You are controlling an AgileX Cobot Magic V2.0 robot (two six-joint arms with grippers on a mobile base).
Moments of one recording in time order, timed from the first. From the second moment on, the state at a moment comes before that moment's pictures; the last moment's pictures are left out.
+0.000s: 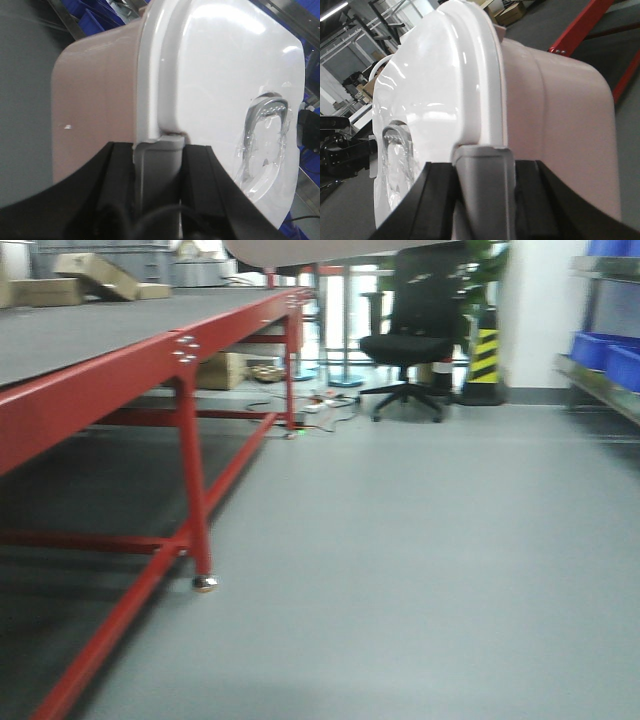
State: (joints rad) left arm -0.05 1.65 -1.63 -1.43 1.02 0.83; right arm -0.25 1.43 -1.45 1.43 1.02 -0.79
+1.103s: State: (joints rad) left arm -0.05 1.65 -1.63 -1.43 1.02 0.83; right arm -0.25 1.43 -1.45 1.43 1.02 -0.79
